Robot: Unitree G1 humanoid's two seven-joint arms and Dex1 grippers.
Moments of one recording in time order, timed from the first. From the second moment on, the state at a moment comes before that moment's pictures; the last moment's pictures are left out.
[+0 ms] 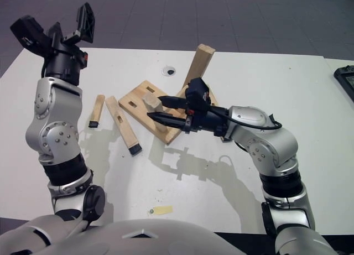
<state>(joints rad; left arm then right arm) -0.47 0.05 0.24 -0.43 -0.51 0.53 0.19 -0.34 -0.53 0.10 -0.47 0.77 0.73 0.78</state>
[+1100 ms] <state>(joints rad) -0.47 0.12 0.37 -0.43 -0.53 0.53 0.19 -0.53 -0.71 -0.13 -0.29 0.84 0.66 1.05</state>
